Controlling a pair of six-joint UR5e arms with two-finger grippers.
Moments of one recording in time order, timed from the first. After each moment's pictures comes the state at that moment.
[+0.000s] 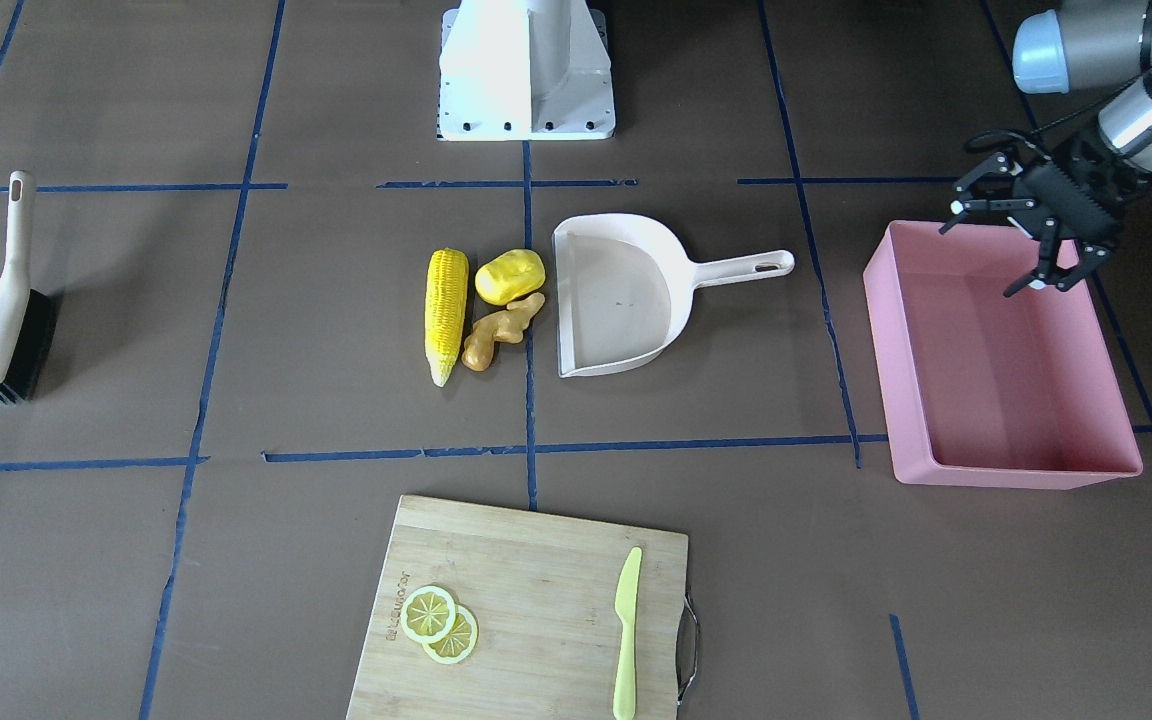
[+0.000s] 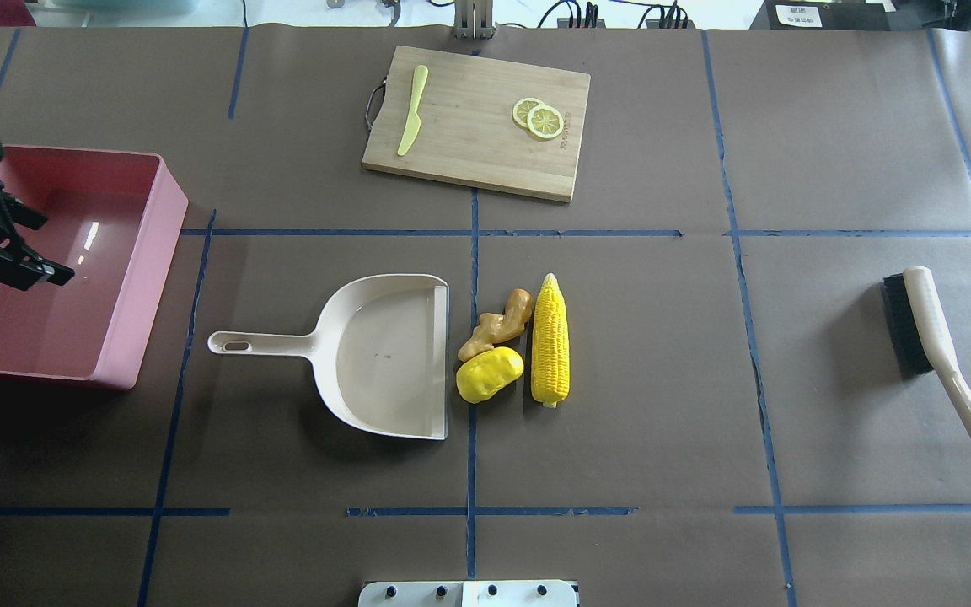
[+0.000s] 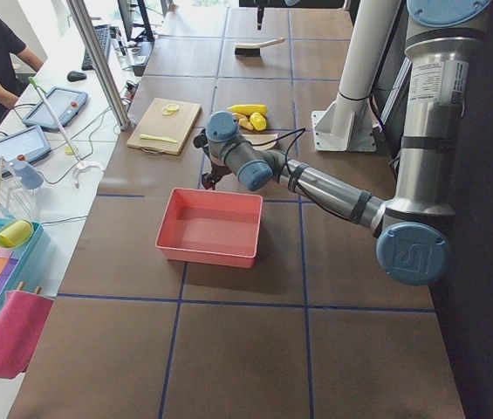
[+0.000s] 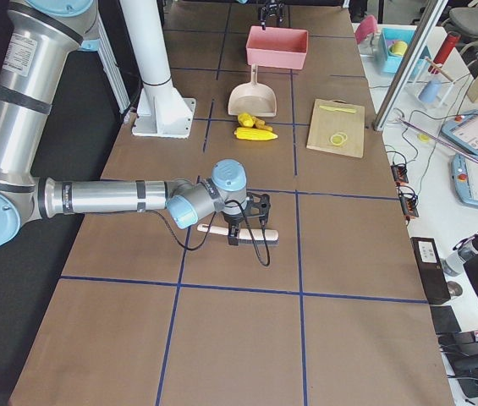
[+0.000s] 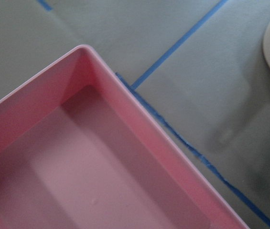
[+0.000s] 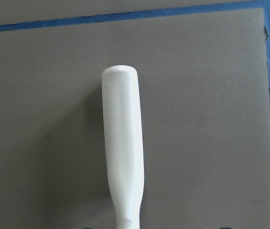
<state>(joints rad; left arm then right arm) -1.05 -1.64 -1.92 -1.97 -2.39 0.03 1.14 -1.91 1.91 -1.07 2.31 0.72</state>
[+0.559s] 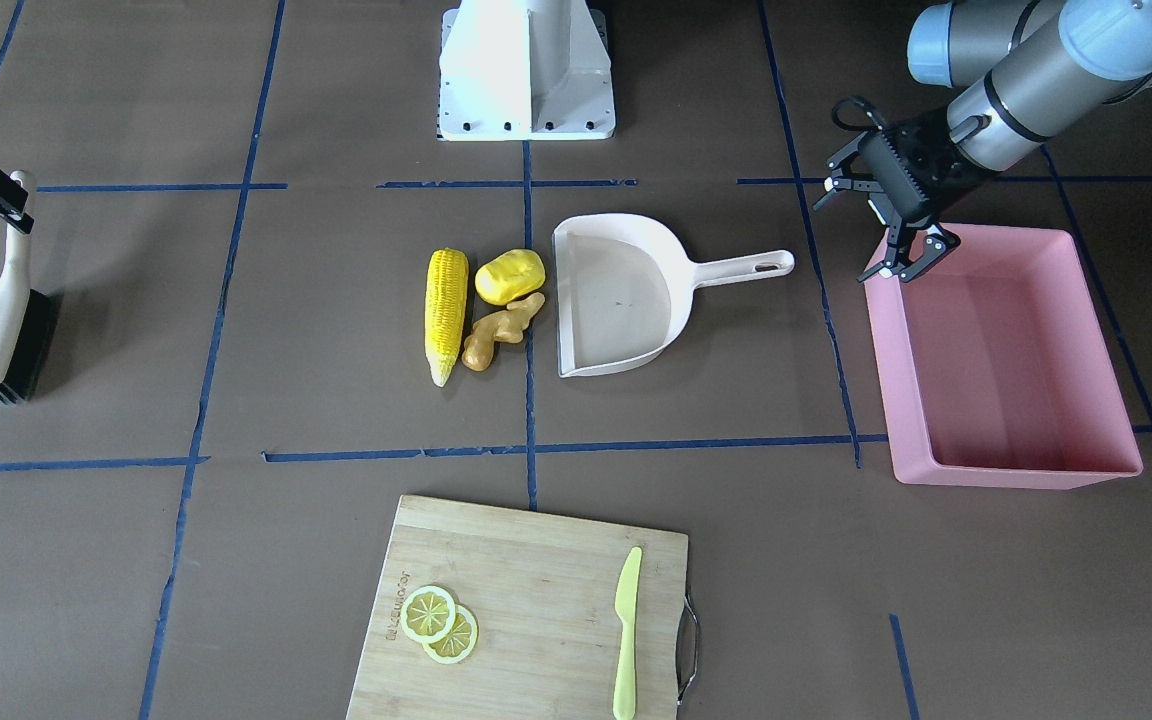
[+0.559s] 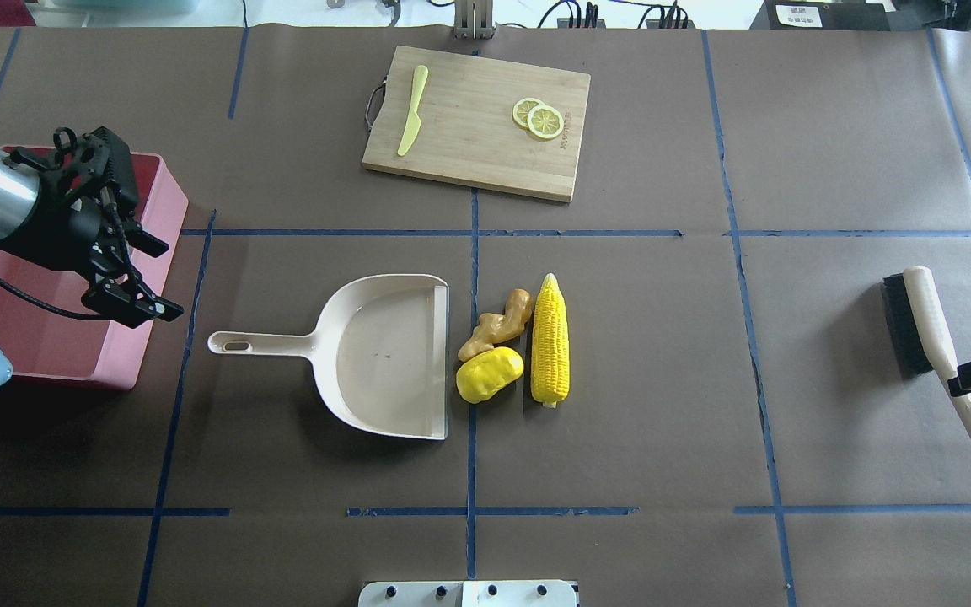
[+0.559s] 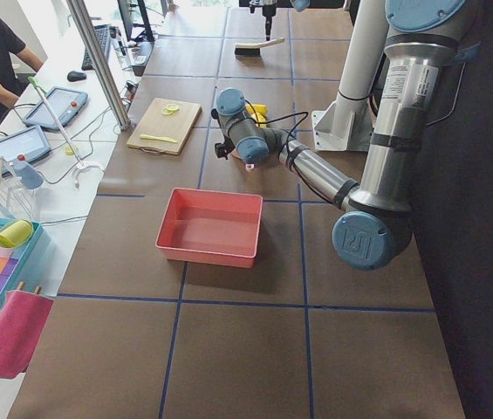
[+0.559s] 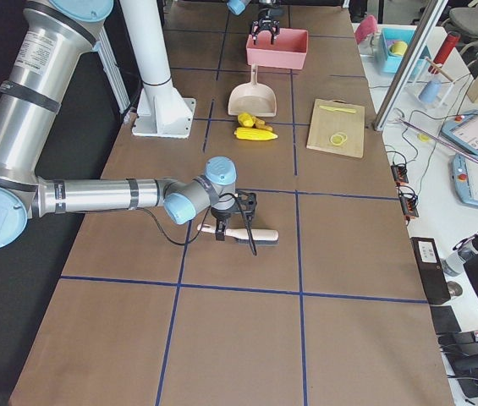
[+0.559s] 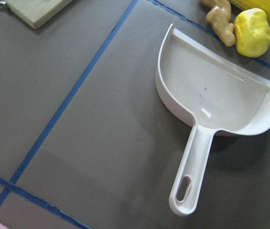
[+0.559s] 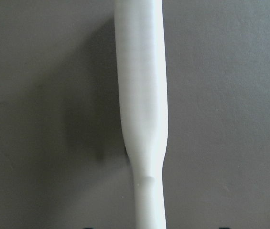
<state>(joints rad) -0.89 -1.75 -1.93 -1.97 -2.35 0.04 0.96 -1.96 1.93 -1.01 2.21 0.82</state>
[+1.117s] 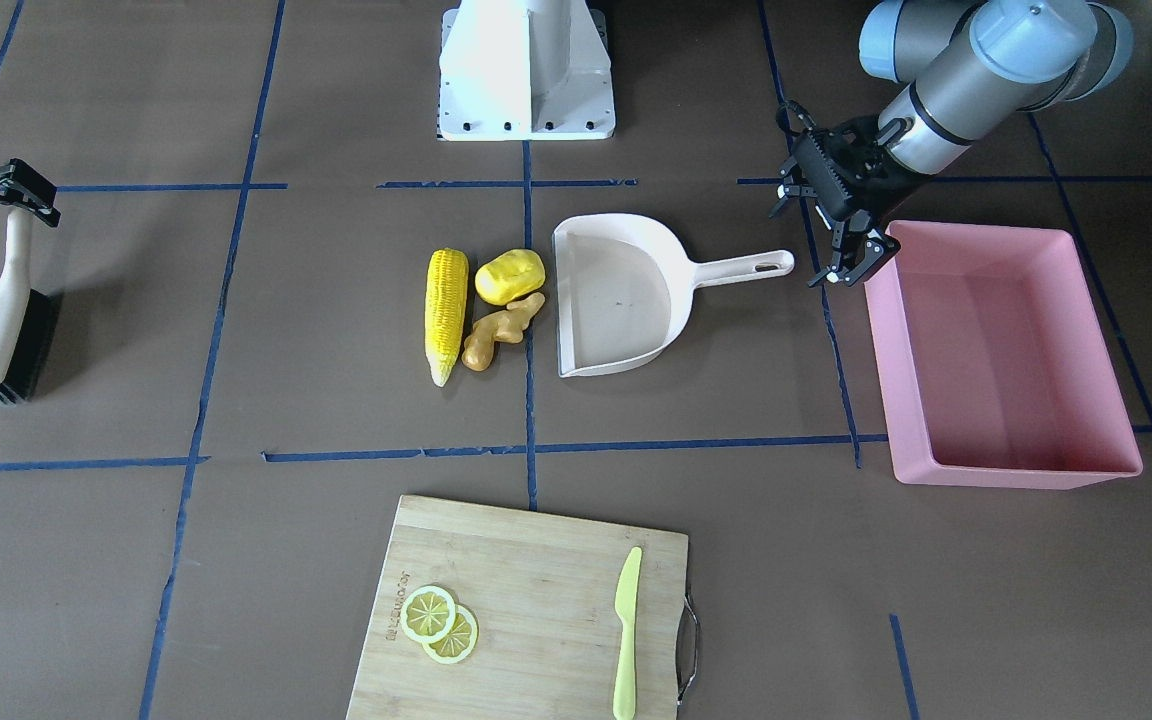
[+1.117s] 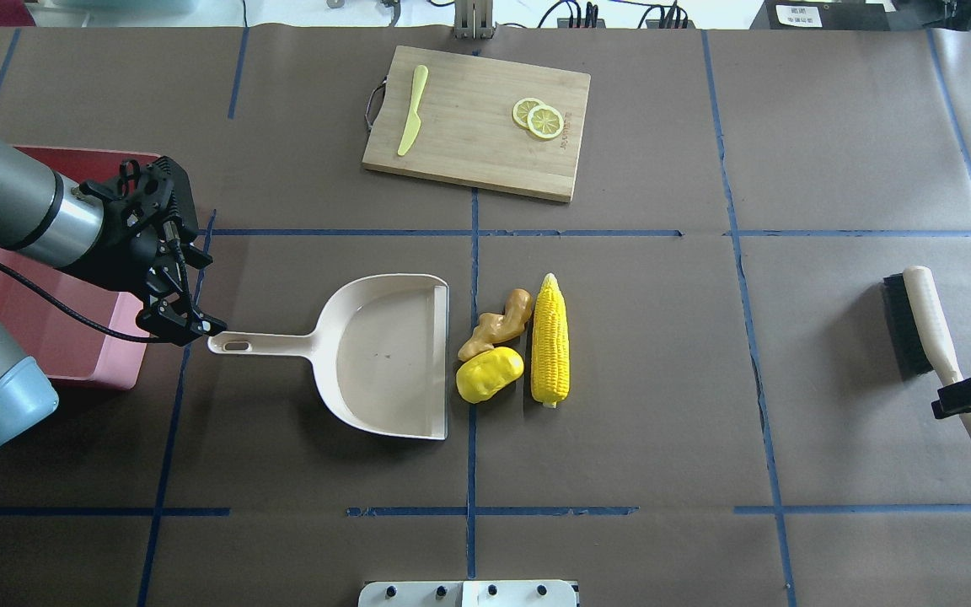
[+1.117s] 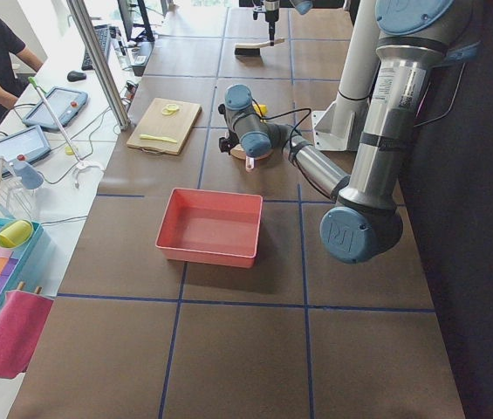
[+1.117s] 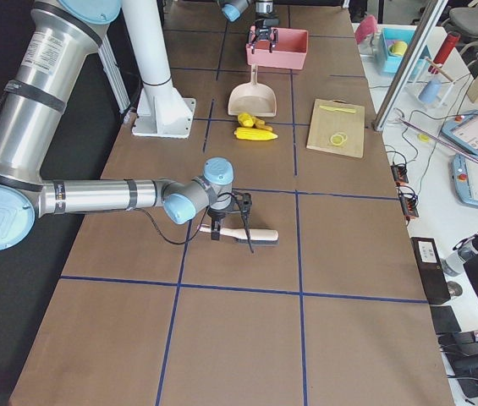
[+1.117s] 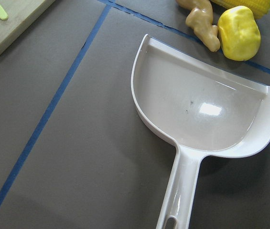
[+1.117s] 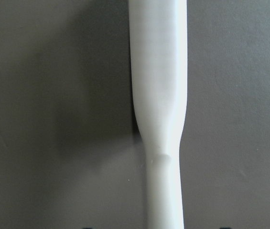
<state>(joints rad) -0.81 -1.78 -1.93 -1.97 -2.25 0.04 0.89 -1.97 1.92 -1.00 2.20 0.85</state>
